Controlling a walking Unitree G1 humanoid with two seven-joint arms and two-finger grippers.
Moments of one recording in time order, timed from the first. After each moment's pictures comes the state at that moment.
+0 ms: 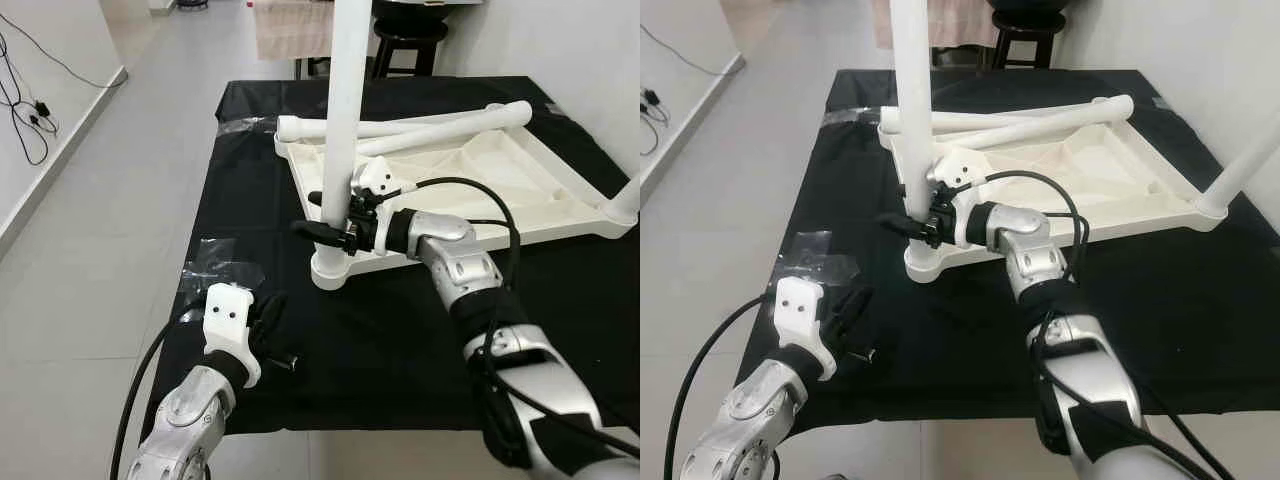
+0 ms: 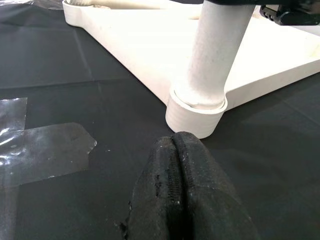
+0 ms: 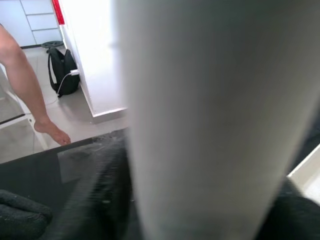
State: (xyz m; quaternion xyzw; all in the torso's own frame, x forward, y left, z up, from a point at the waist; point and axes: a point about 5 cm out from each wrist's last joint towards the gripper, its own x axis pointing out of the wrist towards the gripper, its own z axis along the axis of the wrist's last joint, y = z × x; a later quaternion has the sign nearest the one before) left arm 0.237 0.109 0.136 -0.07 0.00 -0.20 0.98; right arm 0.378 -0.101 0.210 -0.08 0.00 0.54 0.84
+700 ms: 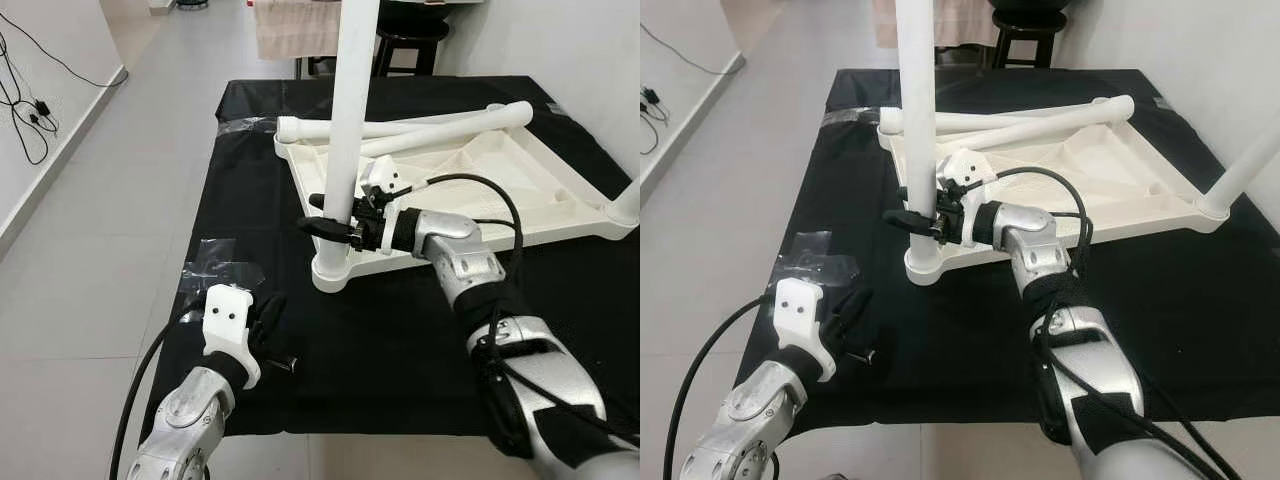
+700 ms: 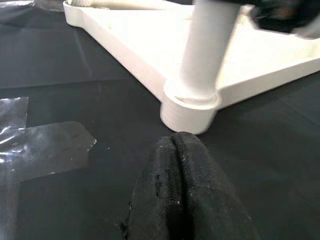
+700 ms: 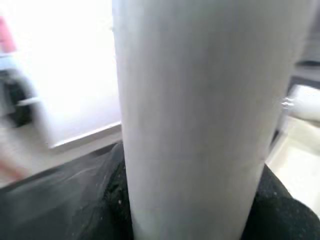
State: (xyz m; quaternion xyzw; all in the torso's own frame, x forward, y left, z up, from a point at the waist) left arm 0.236 0.109 0.135 -0.07 0.01 -0.20 0.98; right arm 0.378 -0.096 0.190 -0.04 -0.03 0.42 0.91
